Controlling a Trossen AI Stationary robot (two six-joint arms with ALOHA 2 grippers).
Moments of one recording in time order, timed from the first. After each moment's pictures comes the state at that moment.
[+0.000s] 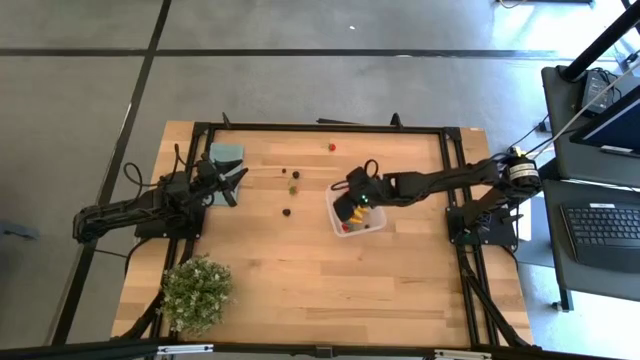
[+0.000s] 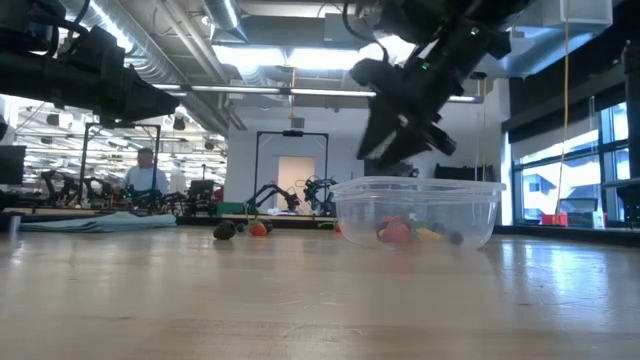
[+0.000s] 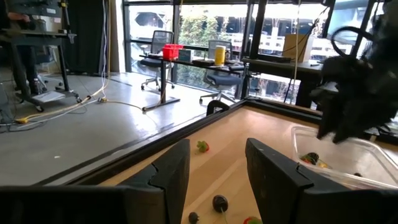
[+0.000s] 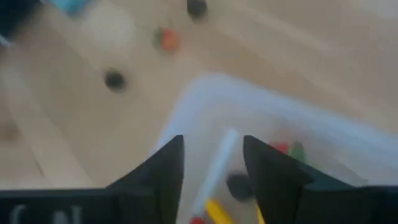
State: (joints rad) left arm 0.27 0.01 0.03 -0.01 -0.37 -0.10; right arm -0.04 1.59 0.97 -0.24 0.25 0.80
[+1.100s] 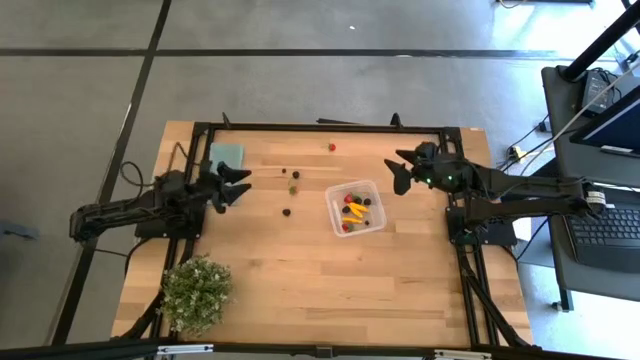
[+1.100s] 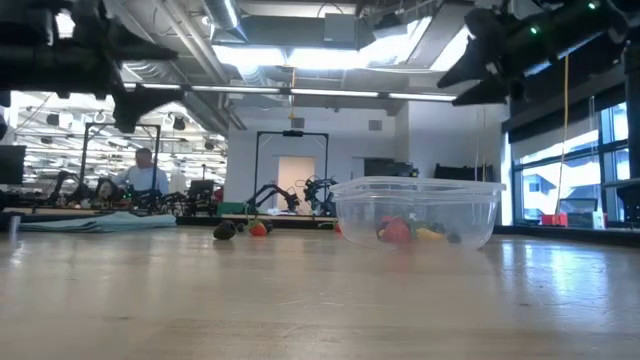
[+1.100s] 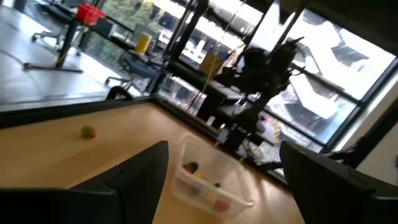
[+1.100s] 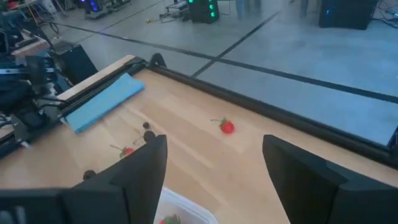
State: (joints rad) left arm 0.27 0.07 0.03 0.15 -0.03 -0.54; right arm -0.17 0.77 0.56 -0.14 0.47 0.44
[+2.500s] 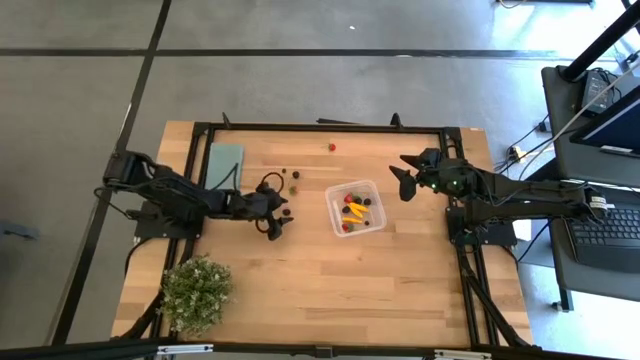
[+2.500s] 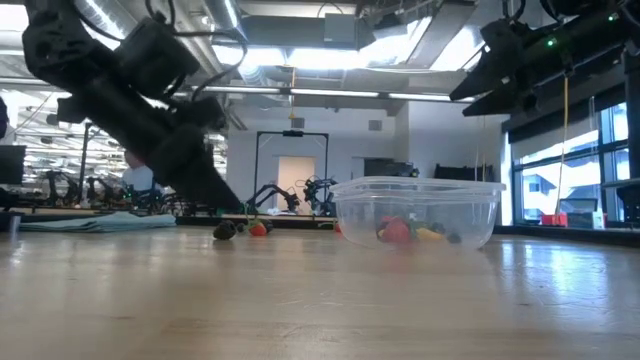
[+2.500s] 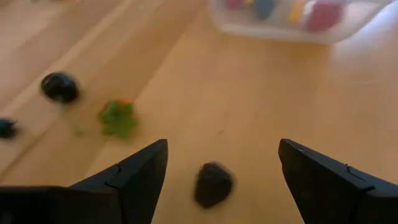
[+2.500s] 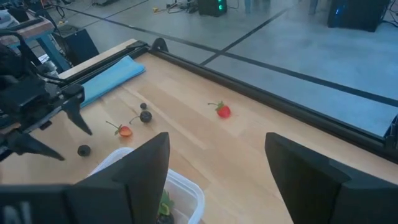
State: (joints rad) left arm -0.02 1.45 0.35 0.46 -0.29 -0.29; right arm -0.17 0.68 0.47 -0.16 0.44 0.38
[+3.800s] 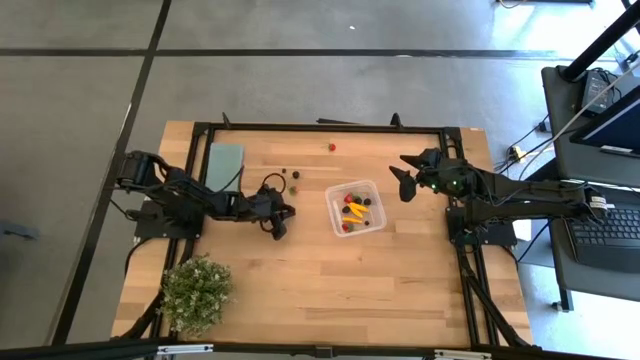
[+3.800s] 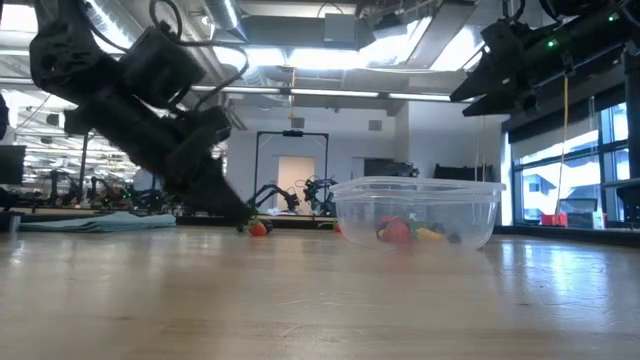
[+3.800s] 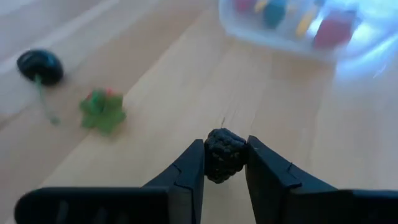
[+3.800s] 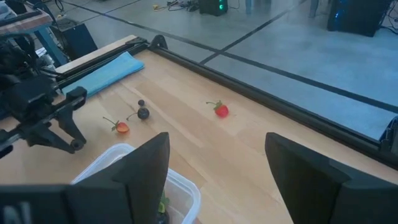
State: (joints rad) left arm -0.02 1.56 0.35 0.58 -0.29 -0.42; right arm -0.17 0.68 0.47 -0.16 0.44 0.35
